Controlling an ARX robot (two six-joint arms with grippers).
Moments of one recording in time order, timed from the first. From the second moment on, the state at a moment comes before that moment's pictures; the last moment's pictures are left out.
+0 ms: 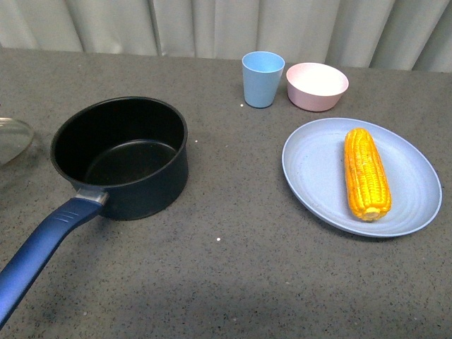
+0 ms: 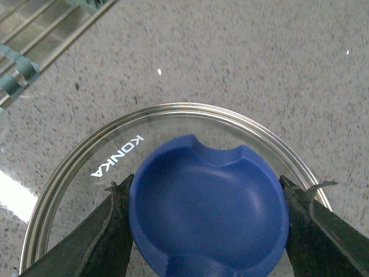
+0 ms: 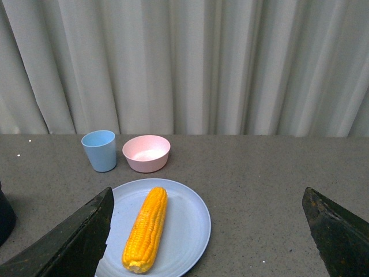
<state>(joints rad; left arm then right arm) 0.21 2.10 0.82 0.72 -0.21 -0.16 0.00 0.00 0.01 0.00 0.00 0.00</state>
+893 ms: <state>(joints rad) 0.18 1.99 0.75 0.73 -0.13 -0.14 0.00 0.00 0.01 0.00 0.00 0.00</state>
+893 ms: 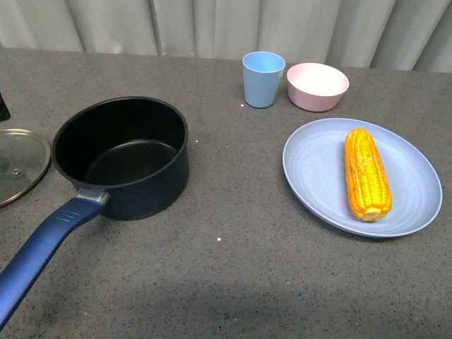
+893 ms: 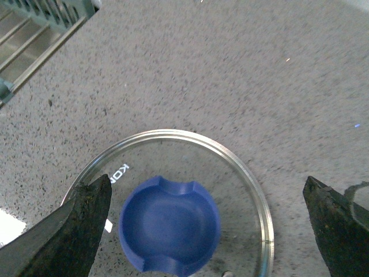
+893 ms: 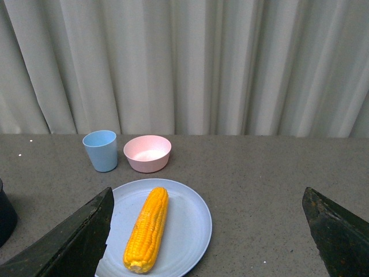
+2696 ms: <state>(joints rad) 0.00 0.50 0.02 0.49 0.00 -0.01 0.00 0.00 0.01 0.00 0.00 0.00</state>
